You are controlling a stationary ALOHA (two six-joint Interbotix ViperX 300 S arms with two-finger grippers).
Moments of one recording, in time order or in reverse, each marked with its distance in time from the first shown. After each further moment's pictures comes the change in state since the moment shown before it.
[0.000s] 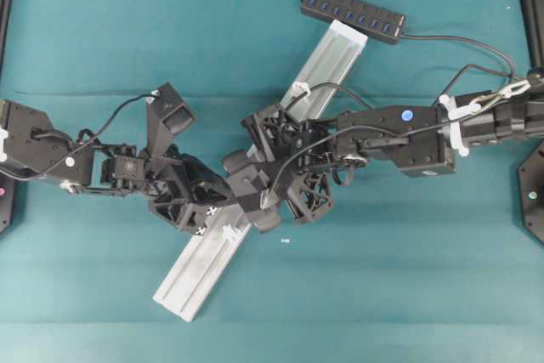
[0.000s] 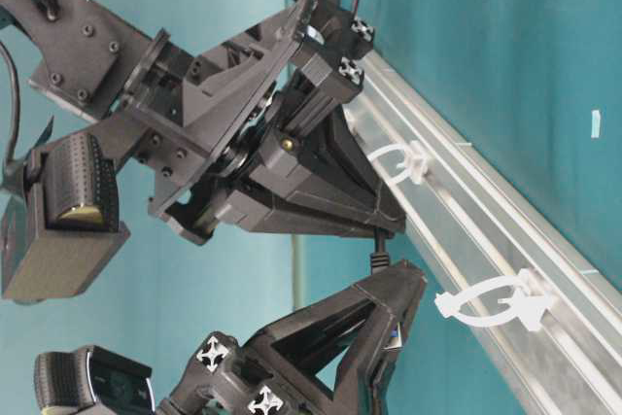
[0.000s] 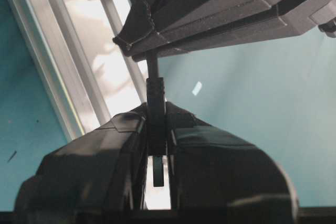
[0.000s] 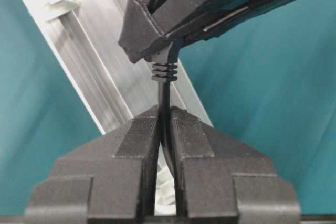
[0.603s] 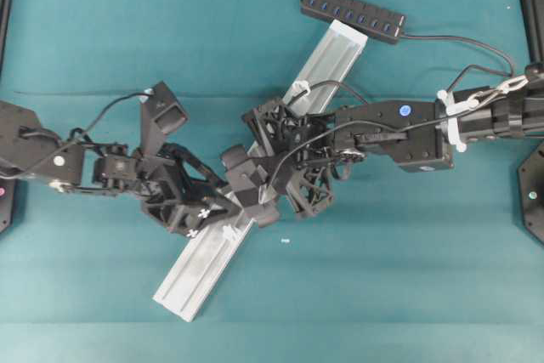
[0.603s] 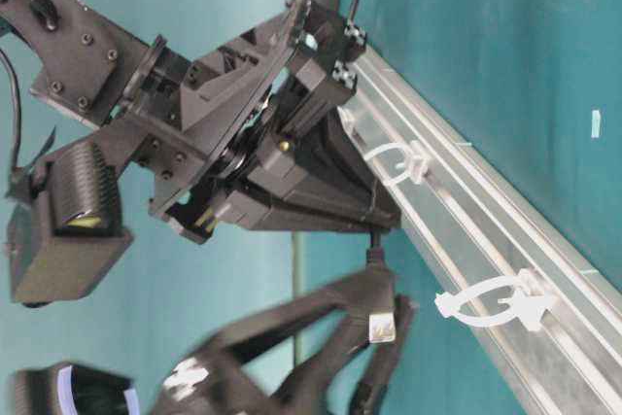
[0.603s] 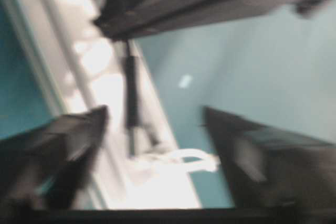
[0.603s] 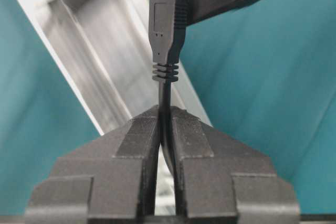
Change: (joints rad) left arm -0.014 -0.084 0.031 0.002 0.003 0.026; right arm -0.008 0.003 -0.006 -0.054 0.054 -0.008
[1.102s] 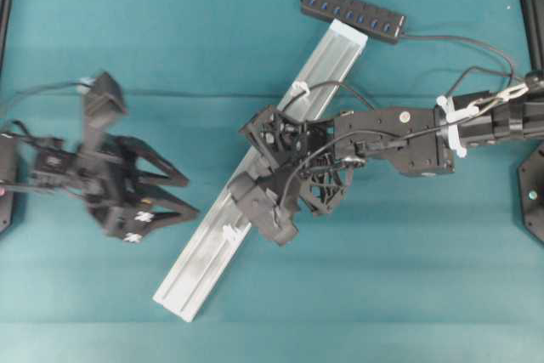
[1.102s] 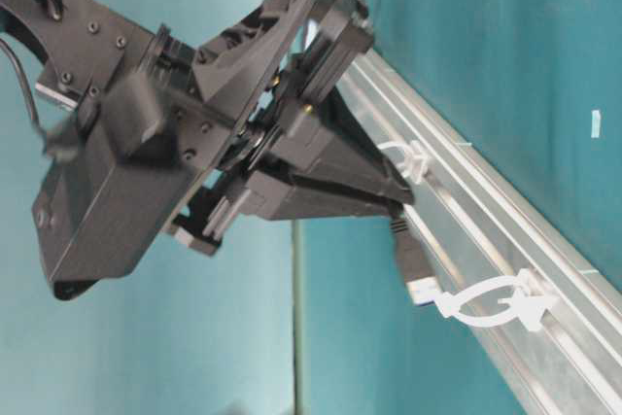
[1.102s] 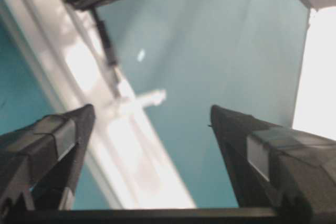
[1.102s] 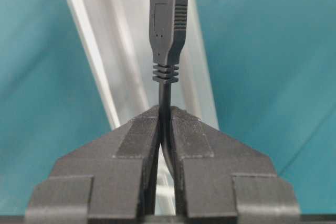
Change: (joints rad) left arm -0.037 -0.370 0.133 0.000 0.184 0.014; right arm 0.037 0.002 -0.003 -0.032 0.040 -0.218
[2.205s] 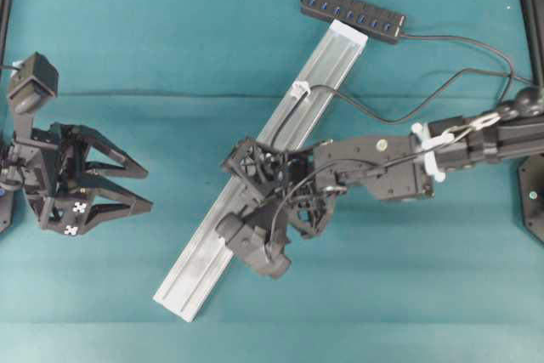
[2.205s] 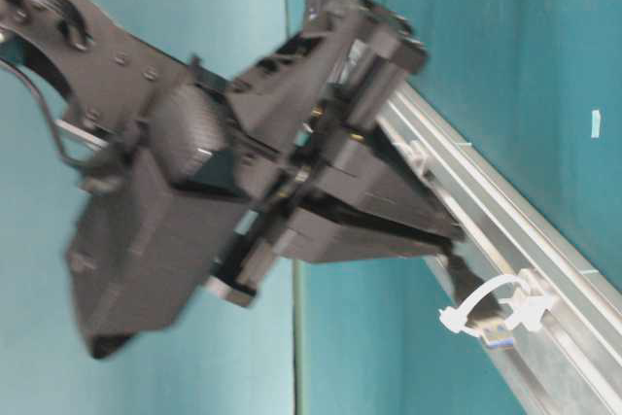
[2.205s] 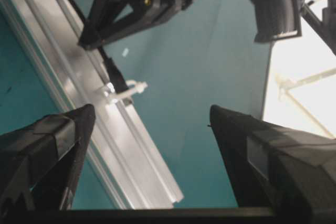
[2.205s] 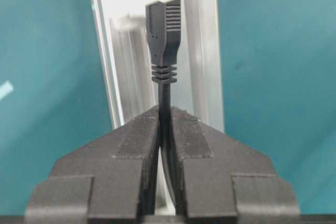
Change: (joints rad) left arm -0.002 -0.221 0.066 0.002 0.069 -0.003; right arm 0.061 0.089 -0.080 0.028 -0.003 -0.026
